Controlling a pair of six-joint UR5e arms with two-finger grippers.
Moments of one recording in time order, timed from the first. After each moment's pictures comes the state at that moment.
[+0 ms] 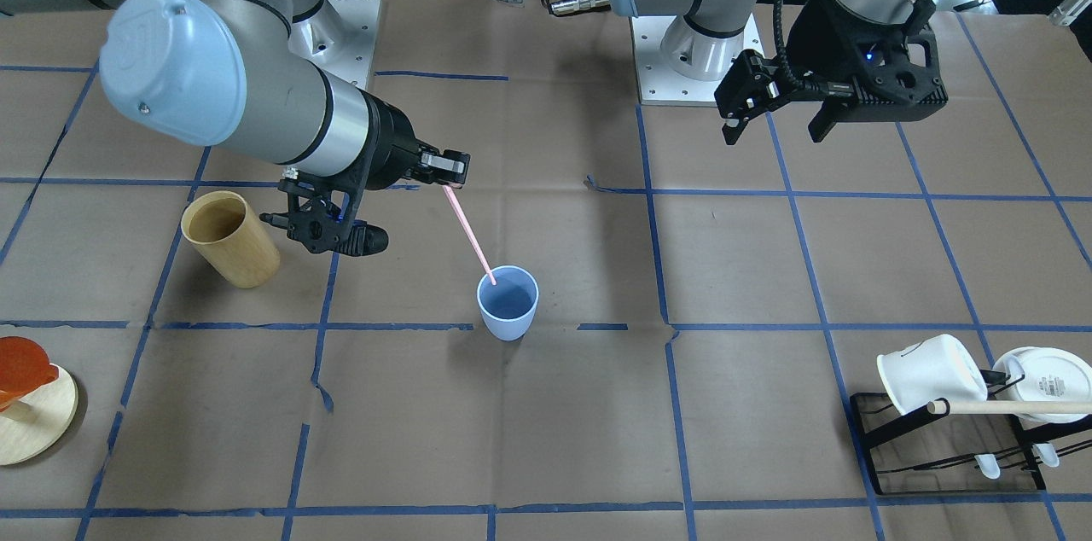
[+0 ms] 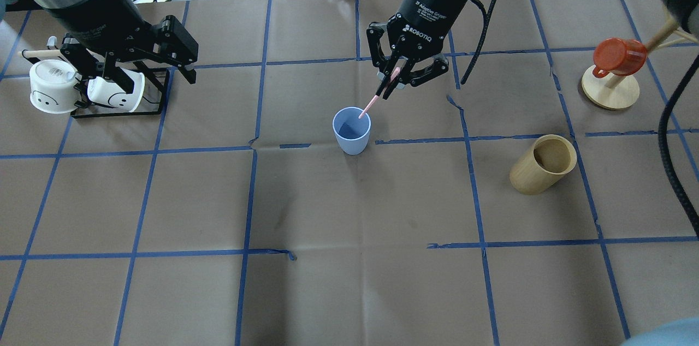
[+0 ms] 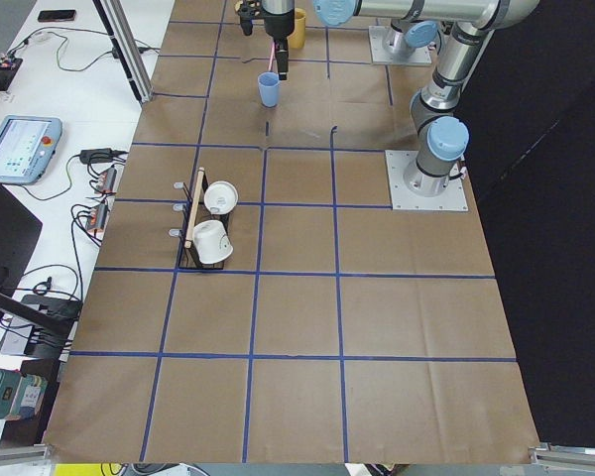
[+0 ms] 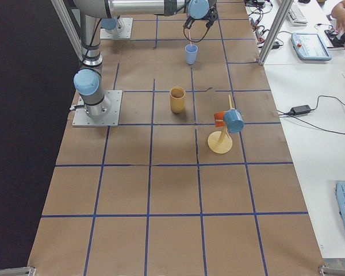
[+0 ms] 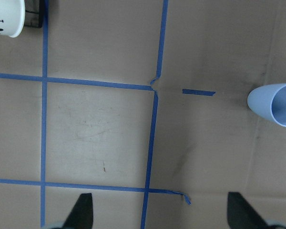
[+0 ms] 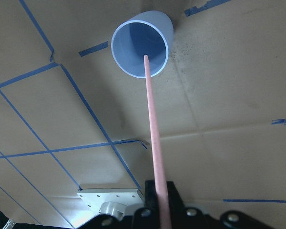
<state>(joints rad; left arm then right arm) -1.49 -1.56 -1.51 -1.66 1.53 -0.02 1.70 -1.25 1.31 -1.28 -1.09 0.37</state>
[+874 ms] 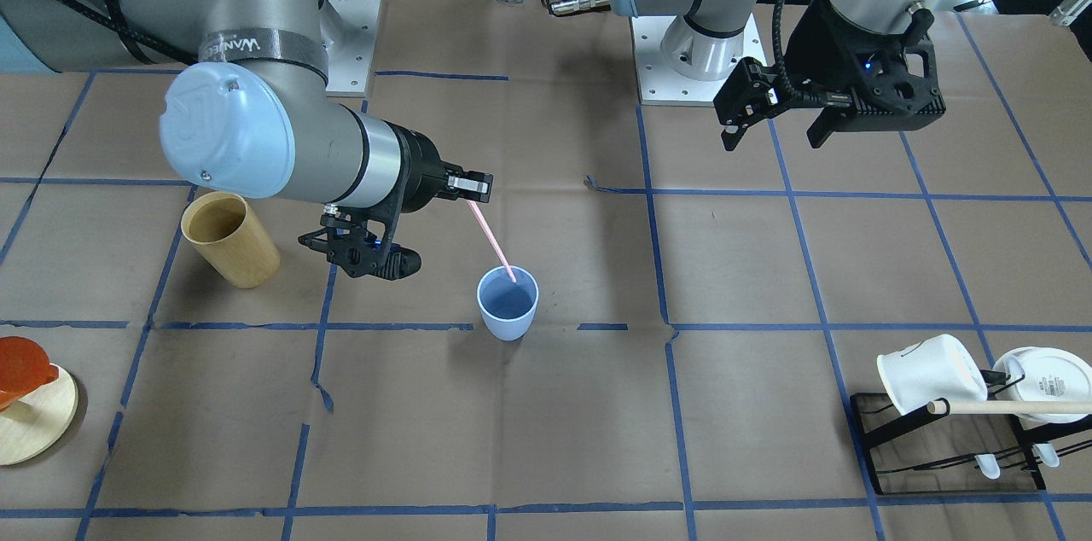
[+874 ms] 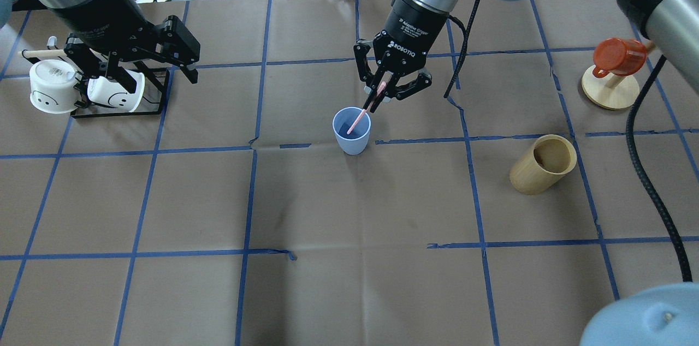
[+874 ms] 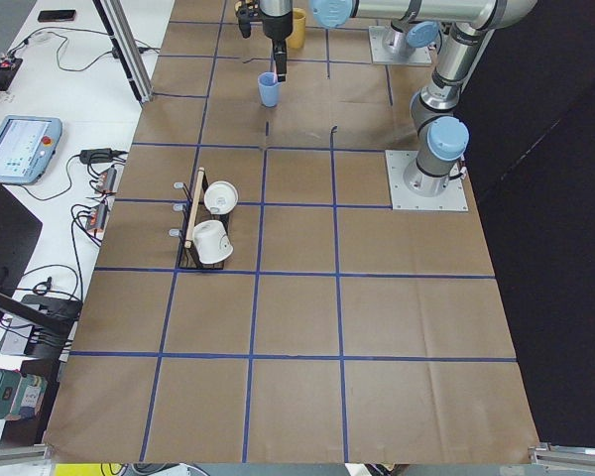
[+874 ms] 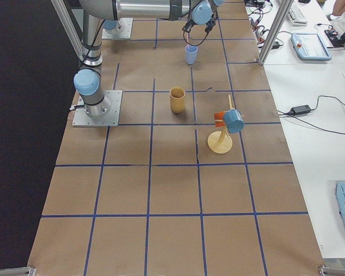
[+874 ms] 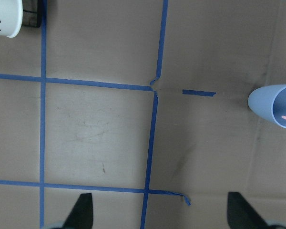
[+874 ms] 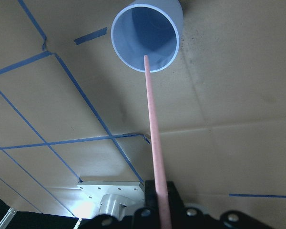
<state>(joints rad) -1.49 -1.57 -1.51 -1.66 1.53 -0.02 1.72 -1.20 1.32 -1.28 -1.05 0.37</state>
